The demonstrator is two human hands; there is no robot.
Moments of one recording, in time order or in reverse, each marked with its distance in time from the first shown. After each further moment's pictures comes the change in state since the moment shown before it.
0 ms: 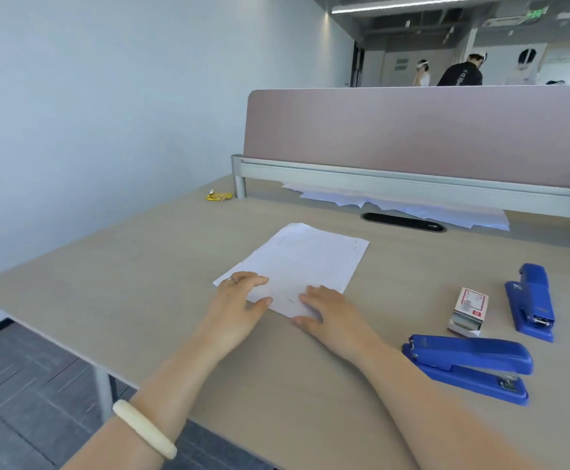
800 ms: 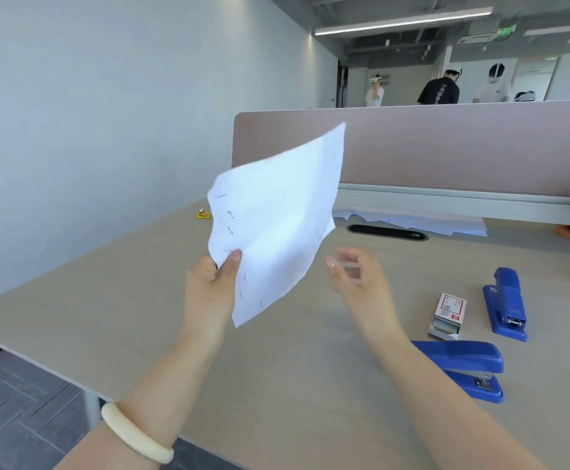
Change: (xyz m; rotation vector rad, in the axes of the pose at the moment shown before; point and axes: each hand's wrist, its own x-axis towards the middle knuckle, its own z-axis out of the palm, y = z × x) left_hand -0.006 0.068 -0.035 -0.607 0.423 -0.058; right_hand -0.028 -0.009 -0.057 0.866 0.547 0.068
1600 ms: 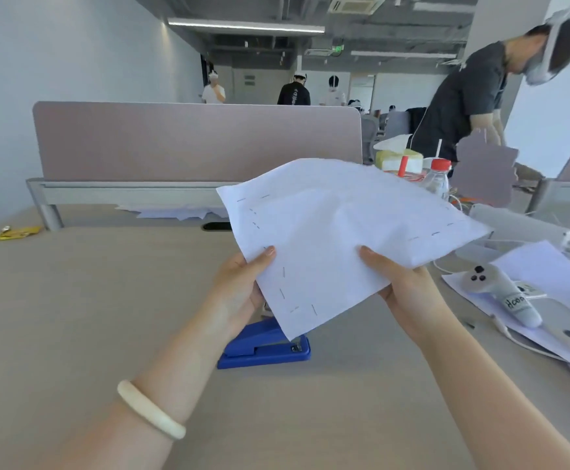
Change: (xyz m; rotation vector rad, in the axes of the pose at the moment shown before) left_hand -0.078 0.042 0.201 -0.578 -0.889 -0.393; right_hand -0.061 -0.005 -0.245 0.309 0.222 0.020
